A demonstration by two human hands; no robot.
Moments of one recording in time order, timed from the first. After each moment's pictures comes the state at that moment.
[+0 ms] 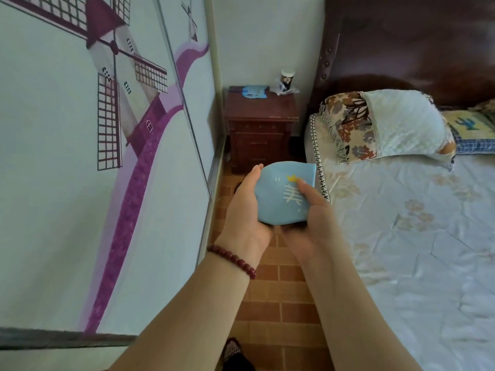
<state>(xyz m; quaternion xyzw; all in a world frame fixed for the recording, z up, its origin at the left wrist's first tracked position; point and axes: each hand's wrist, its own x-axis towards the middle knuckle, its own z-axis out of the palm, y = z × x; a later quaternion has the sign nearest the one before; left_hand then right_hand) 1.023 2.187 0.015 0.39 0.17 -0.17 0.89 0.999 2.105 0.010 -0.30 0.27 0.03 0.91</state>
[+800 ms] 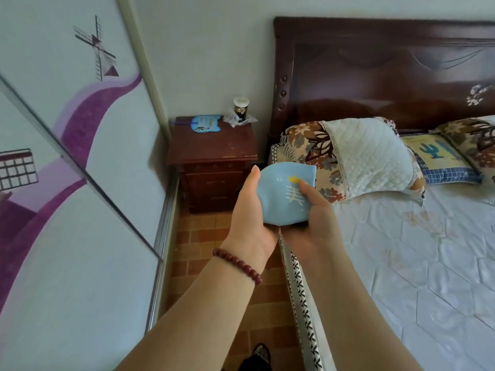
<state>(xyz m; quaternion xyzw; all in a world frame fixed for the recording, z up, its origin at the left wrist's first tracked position) 1.318 2.003 0.026 0.38 0.16 -0.26 0.87 1.290 1.928 0.024 -0.28 0.25 -0.03 0.93</state>
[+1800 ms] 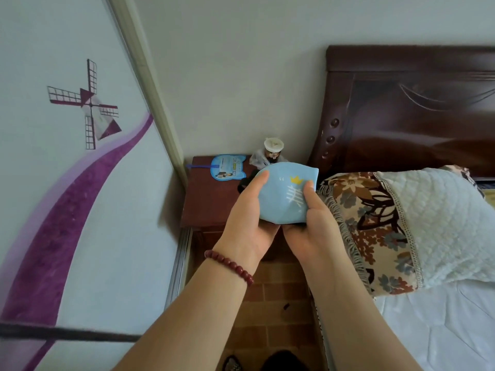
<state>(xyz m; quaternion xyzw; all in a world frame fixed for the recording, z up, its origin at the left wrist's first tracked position) 1.709 2.041 0.021 0.36 0.14 -0.23 0.89 1.686 1.955 0.018 -0.26 0.26 -0.04 0.93</state>
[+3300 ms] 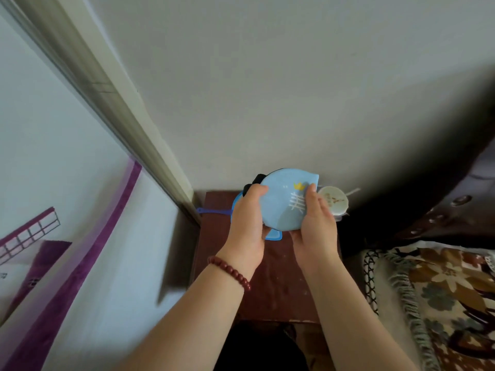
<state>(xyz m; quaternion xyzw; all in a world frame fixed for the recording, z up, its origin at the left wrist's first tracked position) 2.147 2.083 -0.070 0.50 0.27 -0.19 0.80 2.132 1.992 -0.095 -0.46 0.34 -0.04 0.82</state>
